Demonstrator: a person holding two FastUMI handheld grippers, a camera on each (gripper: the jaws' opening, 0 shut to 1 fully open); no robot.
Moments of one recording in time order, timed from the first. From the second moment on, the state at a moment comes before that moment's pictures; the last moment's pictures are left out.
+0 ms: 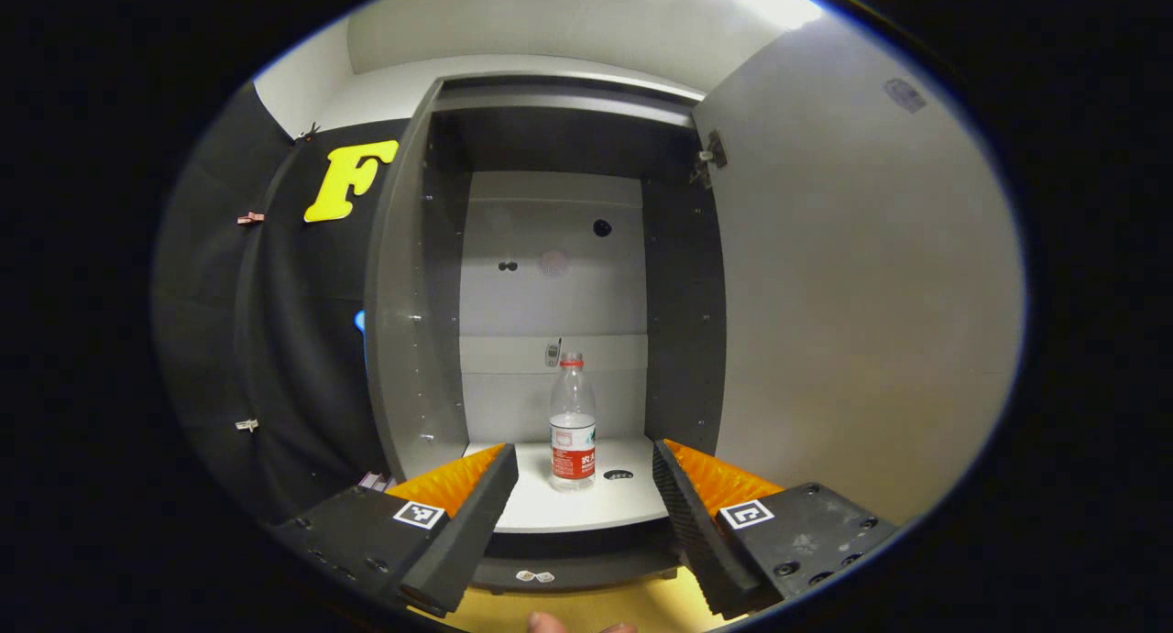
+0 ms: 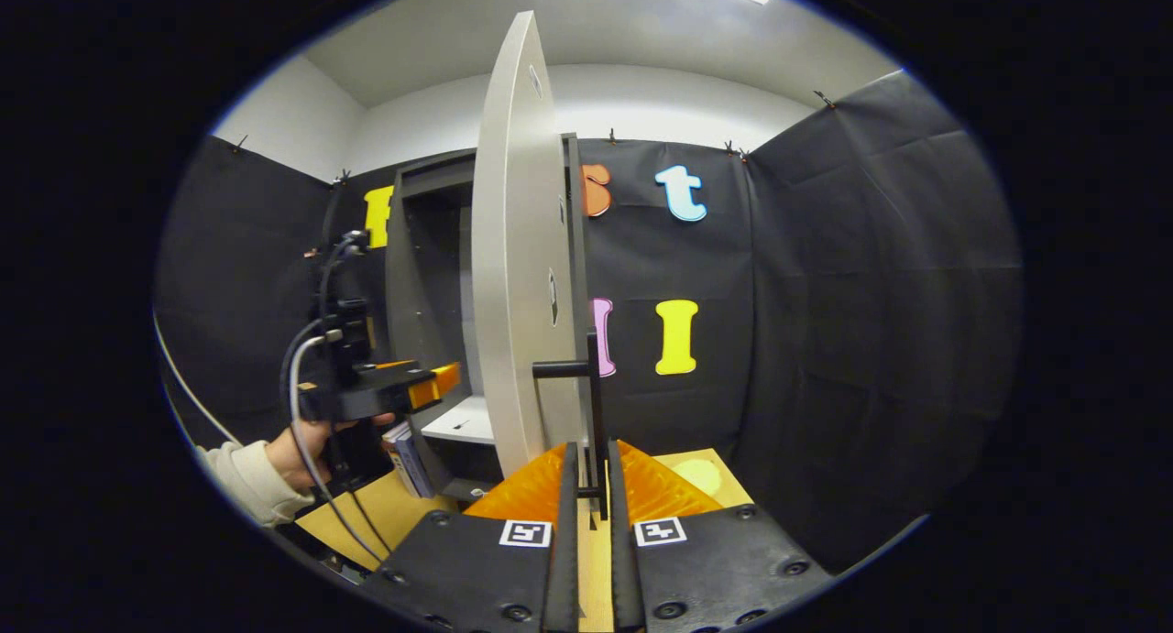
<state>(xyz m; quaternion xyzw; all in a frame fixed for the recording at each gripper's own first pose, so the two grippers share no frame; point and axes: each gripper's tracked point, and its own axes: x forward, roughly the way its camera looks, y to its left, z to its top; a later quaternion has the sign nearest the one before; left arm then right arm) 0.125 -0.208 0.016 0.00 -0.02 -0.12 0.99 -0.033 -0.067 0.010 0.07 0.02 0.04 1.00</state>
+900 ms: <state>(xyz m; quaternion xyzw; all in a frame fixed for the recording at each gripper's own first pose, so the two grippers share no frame) 0.290 -0.241 -0.041 0.01 0.03 -0.09 1.00 -0.018 -0.126 0.007 0.05 -0.01 -0.06 1.00</state>
